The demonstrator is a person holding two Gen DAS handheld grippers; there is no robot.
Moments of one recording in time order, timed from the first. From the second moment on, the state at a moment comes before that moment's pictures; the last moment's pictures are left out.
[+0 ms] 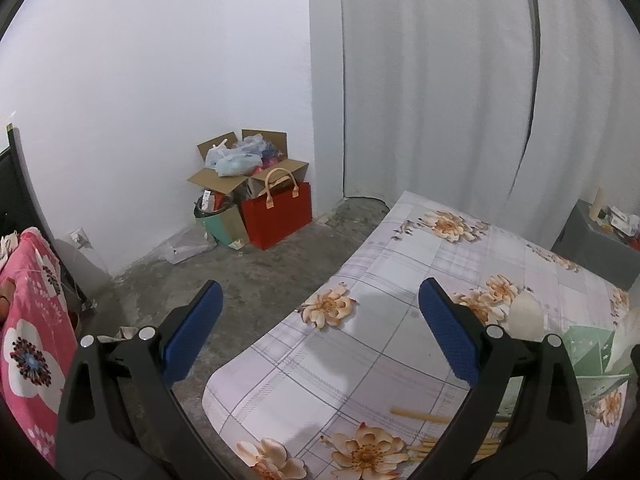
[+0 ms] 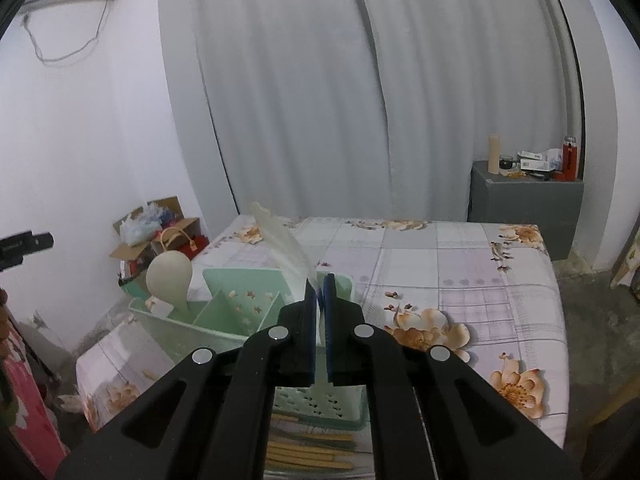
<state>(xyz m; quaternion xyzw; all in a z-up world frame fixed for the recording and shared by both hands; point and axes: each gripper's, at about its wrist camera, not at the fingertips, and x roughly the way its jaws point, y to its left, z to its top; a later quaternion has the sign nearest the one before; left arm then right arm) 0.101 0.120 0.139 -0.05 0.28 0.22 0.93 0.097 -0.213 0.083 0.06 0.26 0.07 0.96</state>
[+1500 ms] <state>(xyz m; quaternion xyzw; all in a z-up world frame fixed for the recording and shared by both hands) 0.074 0.076 -0.017 -0.11 0.40 -0.12 0.90 0.007 -0.147 -0.024 -0.05 0.49 0.01 0.87</state>
